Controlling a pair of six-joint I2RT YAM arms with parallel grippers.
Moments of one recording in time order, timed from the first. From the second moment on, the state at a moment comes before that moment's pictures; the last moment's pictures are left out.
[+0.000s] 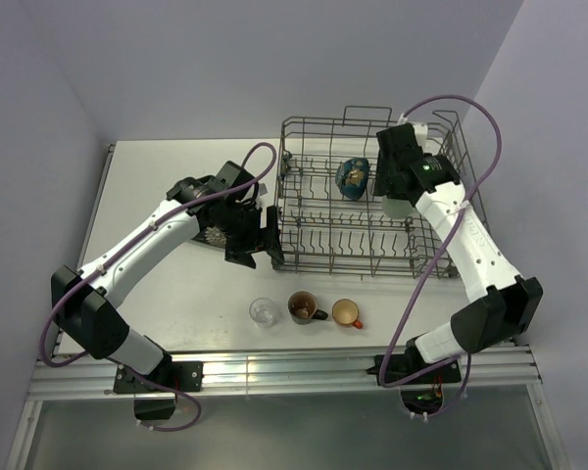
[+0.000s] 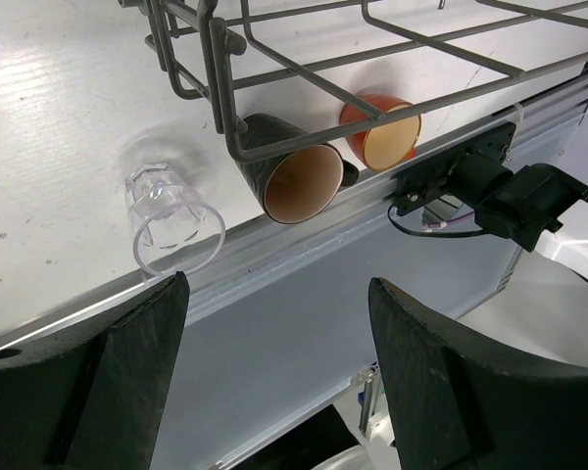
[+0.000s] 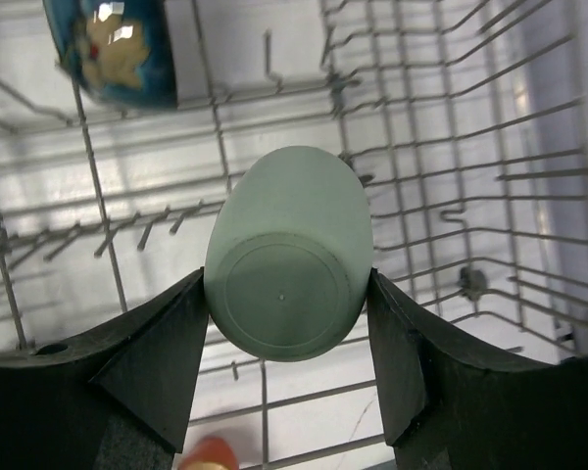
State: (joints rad) left arm -0.65 1.52 1.46 -1.07 0.37 -0.67; right arm 0.31 1.45 1.57 -1.01 0.51 0.36
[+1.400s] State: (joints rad) left arm -0.88 1.69 1.37 -0.97 0.19 -0.68; right arm 0.29 1.03 1.33 -0.92 0.07 0.40
